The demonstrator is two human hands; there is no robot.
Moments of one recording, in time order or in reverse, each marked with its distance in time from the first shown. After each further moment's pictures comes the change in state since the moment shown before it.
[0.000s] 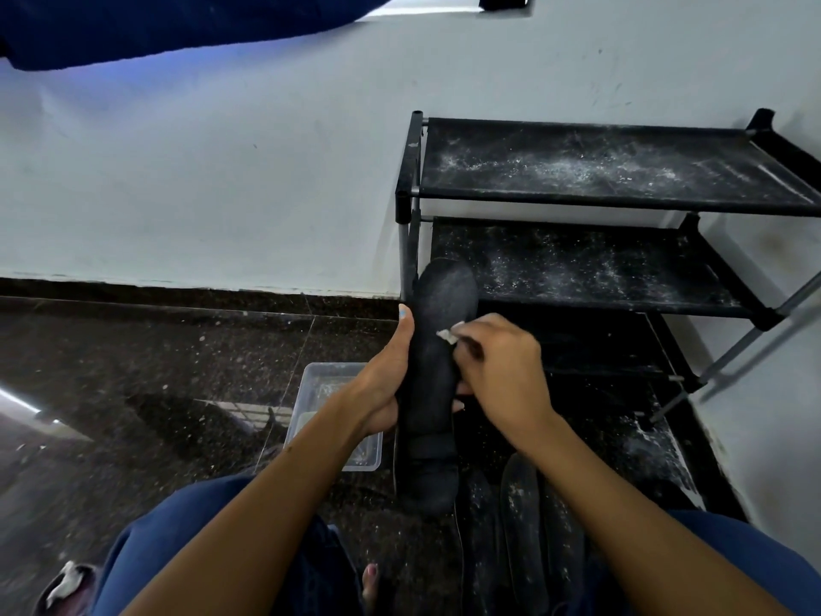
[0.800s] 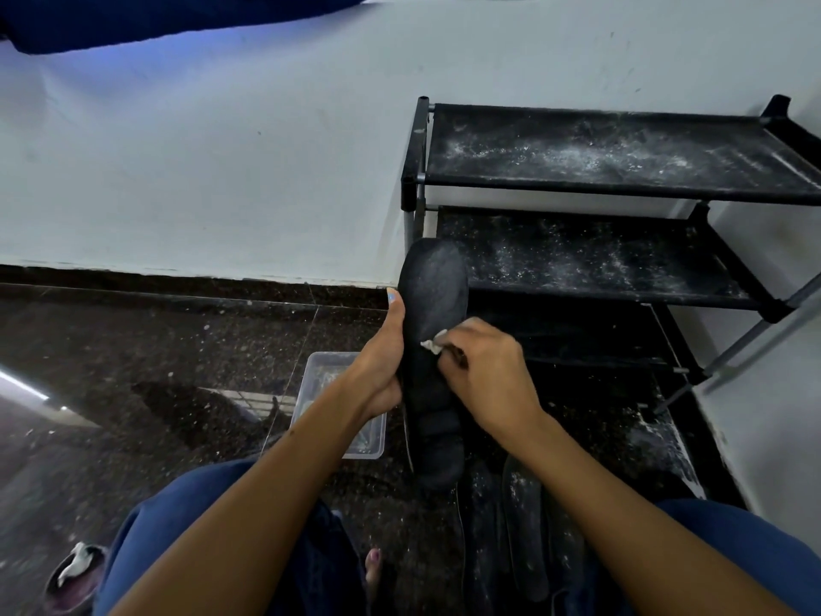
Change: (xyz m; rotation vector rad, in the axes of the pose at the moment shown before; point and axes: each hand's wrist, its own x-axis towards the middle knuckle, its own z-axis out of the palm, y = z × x) left_hand 0.011 0.001 -0.011 -0.019 0.136 0.067; right_hand -0.009 -0.006 0.011 0.007 -0.105 -0.093
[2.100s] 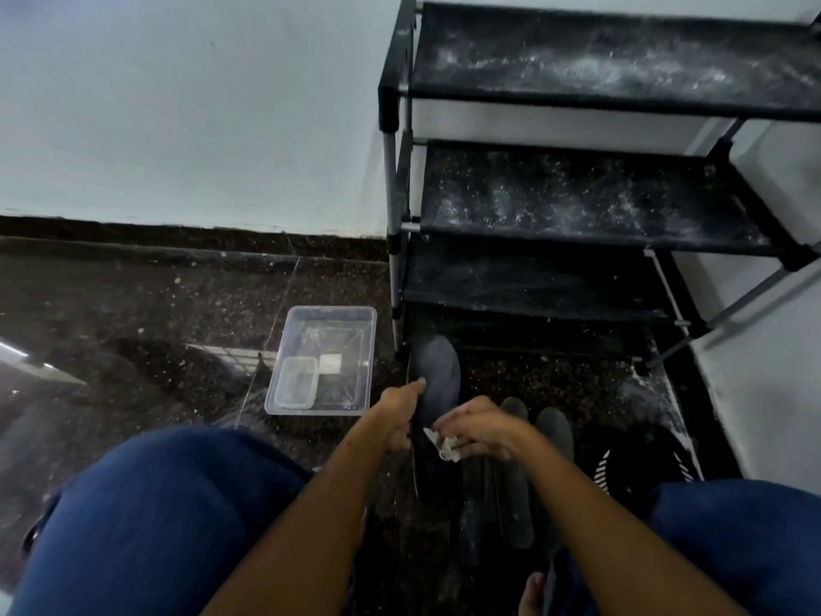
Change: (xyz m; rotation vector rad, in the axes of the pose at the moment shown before) left_hand 0.086 -0.162 -0.035 0.127 0.266 -0.450; right_hand -0.081 0.093 0.076 0.614 -0.728 1.186
